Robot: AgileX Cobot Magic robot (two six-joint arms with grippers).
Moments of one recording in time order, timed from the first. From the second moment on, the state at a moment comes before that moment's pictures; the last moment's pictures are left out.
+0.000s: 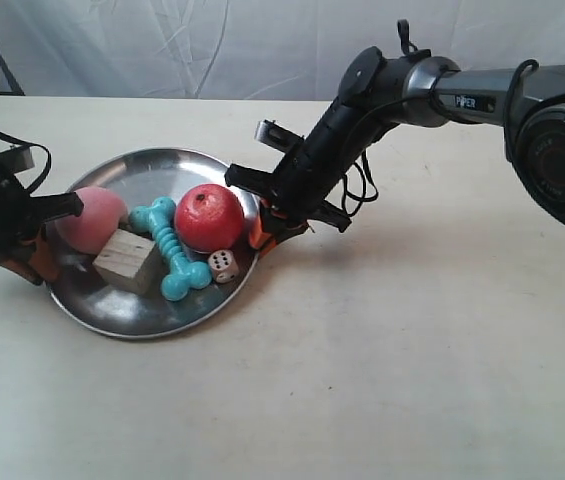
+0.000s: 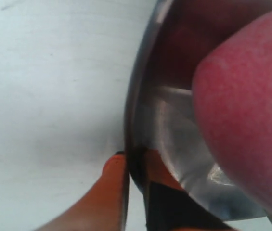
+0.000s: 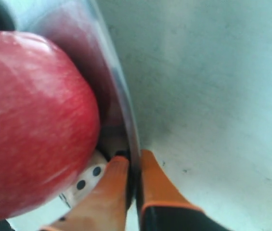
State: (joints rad) left arm 0.04 2.01 -1.24 -0.37 1.04 0.15; right arm 0.31 2.42 -1.85 0.75 1.16 -0.15
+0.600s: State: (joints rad) left arm 0.03 2.01 -1.24 -0.35 0.92 0.16; right arm 0.32 2.42 -1.85 0.75 1.08 -0.11
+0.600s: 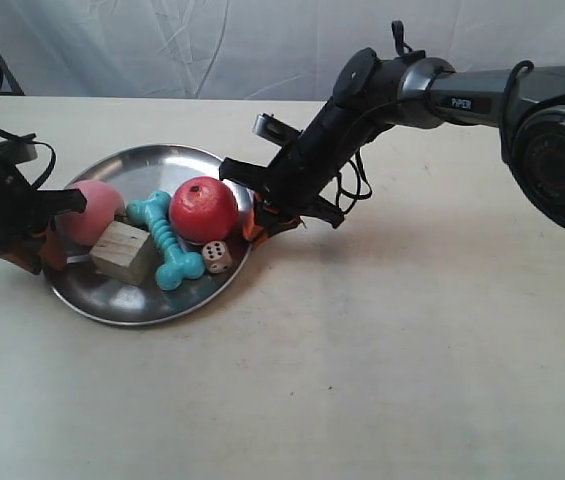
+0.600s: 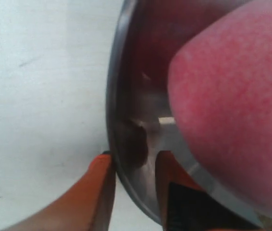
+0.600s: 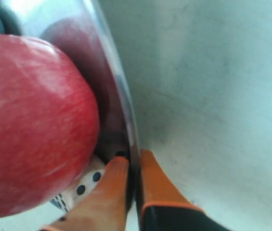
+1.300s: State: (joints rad) left arm 0.03 2.01 -1.24 -0.34 0.91 0.16; right arm 0.33 2.42 -1.85 0.71 1.05 -0.12
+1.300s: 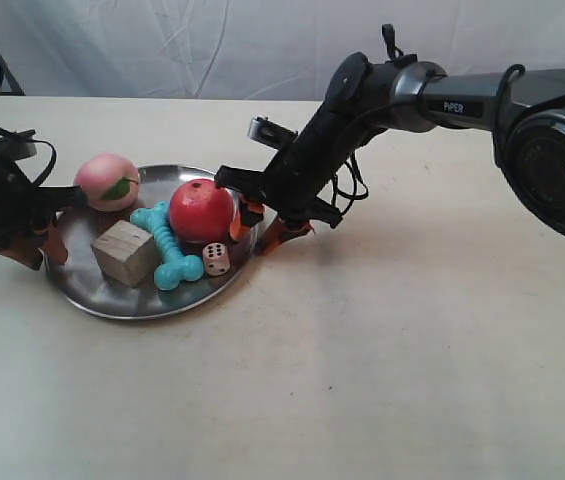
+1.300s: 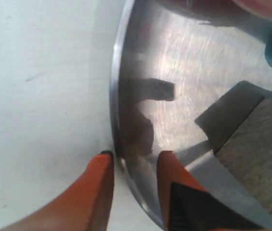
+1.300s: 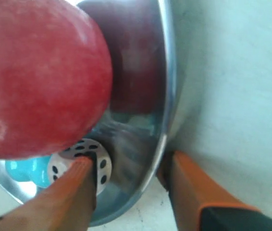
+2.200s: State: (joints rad) left arm 0.02 1.61 -1.23 -0.45 0.90 0.22; right arm 0.25 2.02 -1.76 0.29 1.17 -0.09
